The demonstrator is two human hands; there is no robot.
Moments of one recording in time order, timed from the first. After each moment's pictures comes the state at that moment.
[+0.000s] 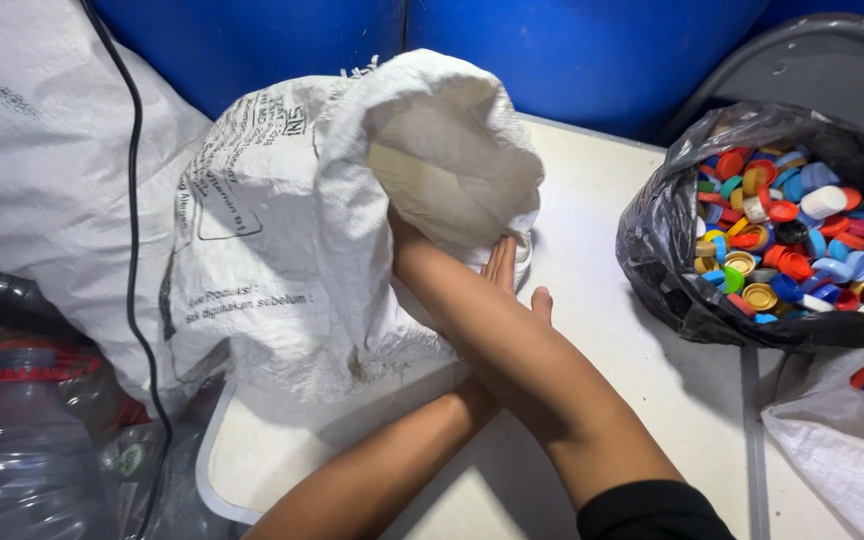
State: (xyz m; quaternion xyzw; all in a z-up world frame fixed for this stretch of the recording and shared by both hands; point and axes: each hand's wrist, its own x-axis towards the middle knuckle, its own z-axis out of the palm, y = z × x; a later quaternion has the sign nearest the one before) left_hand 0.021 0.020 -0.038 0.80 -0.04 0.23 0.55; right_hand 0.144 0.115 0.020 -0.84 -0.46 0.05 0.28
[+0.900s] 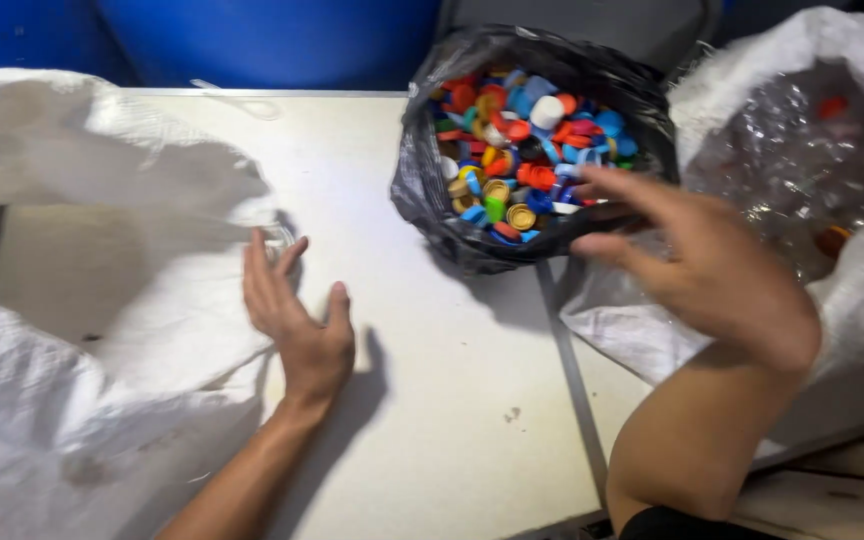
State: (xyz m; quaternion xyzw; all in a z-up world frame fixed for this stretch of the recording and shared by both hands) left_hand 0.009 0.008 -0.008 0.83 -0.08 0.20 0.52; right_hand -0.040 -0.272 0.224 -0.97 -0.13 -0.02 0.20
